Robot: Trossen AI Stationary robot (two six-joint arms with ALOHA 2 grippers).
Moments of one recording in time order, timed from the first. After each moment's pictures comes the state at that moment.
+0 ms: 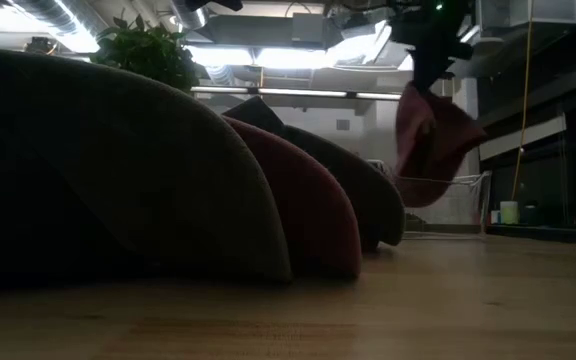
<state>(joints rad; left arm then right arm) -0.01 1.37 1.51 -0.94 -0.10 -0.22 -0.38 1.35 1.45 -1.20 0.42 0.31</state>
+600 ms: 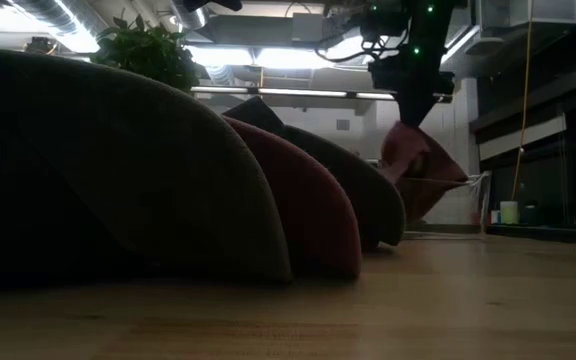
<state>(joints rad) -0.01 1.37 1.51 -0.94 -0.10 -0.25 -0.41 1.50 1.37 -1.12 0.37 0.28</state>
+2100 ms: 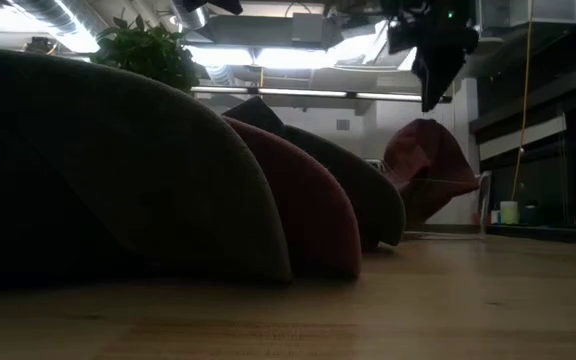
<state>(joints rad) -0.01 1.37 1.51 -0.94 -0.15 -0.25 -0.37 1.41 1.44 -1.31 0.19 -0.19</state>
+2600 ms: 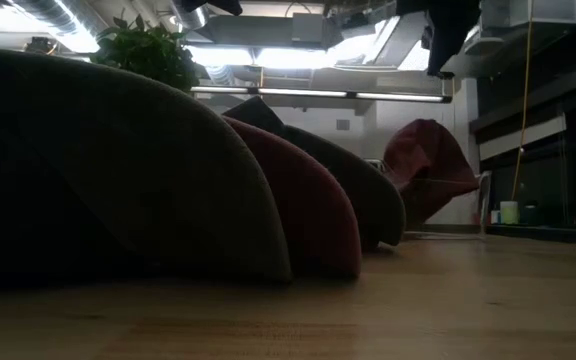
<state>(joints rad) -0.02 1.37 1.51 -0.94 -0.16 -0.28 -0.19 1.34 1.48 -1.32 0.07 0.07</state>
